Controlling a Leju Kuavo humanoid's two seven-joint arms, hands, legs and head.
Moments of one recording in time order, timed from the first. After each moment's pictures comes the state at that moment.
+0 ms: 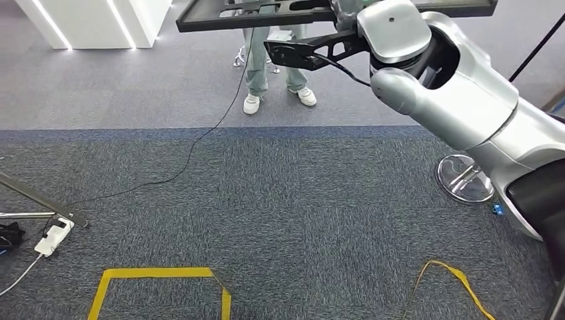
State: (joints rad) left arm -0.10 0.15 -1.11 -0.18 1.08 0.38 0.05; right arm -1.44 -0.41 1.21 -1.32 0.68 0.46 0.49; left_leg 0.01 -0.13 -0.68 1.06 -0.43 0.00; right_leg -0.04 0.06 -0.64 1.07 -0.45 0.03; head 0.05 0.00
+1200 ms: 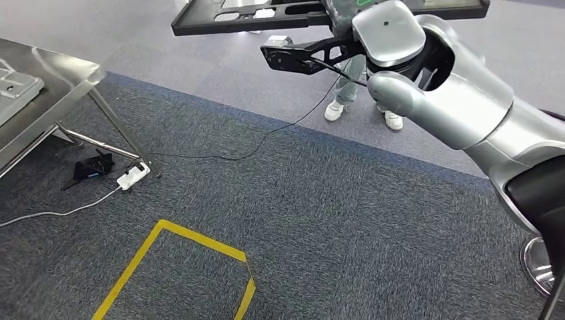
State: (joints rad) left arm -0.10 0.14 -1.10 -0.18 1.09 0.38 0.06; right arm -1.44 -0.43 1.23 -1.34 0.67 0.46 0.49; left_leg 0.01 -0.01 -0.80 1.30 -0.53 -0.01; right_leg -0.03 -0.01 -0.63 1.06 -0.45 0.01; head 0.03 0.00
